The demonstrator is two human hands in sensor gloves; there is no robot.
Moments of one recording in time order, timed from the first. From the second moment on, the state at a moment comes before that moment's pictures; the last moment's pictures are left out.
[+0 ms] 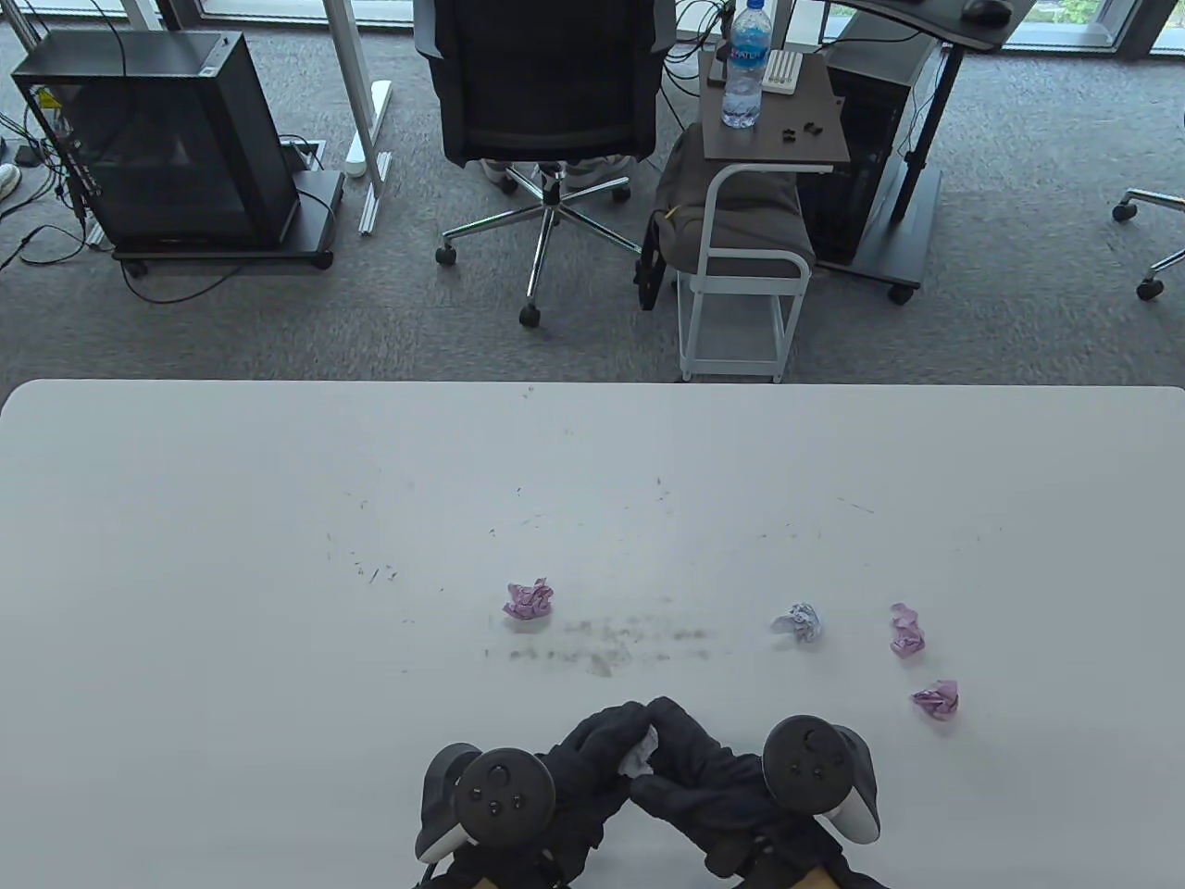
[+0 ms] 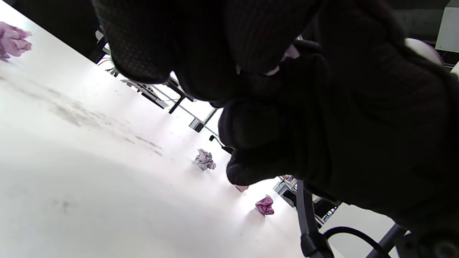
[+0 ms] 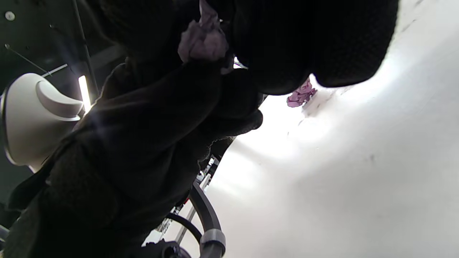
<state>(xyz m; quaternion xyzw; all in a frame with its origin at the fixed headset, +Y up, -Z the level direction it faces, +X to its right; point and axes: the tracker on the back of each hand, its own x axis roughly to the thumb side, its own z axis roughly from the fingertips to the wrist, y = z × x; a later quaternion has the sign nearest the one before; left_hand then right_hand) -0.094 -0.709 -0.204 -0.01 -0.31 0.36 0.88 0.114 -0.725 -0.213 0.24 0.08 0.81 0.52</state>
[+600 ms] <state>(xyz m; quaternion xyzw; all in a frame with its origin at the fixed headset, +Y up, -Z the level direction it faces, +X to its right) -0.104 -0.717 -0.212 -0.12 -0.25 0.51 0.81 0.124 -0.706 -0.212 0.24 -0.03 0.83 0.50</state>
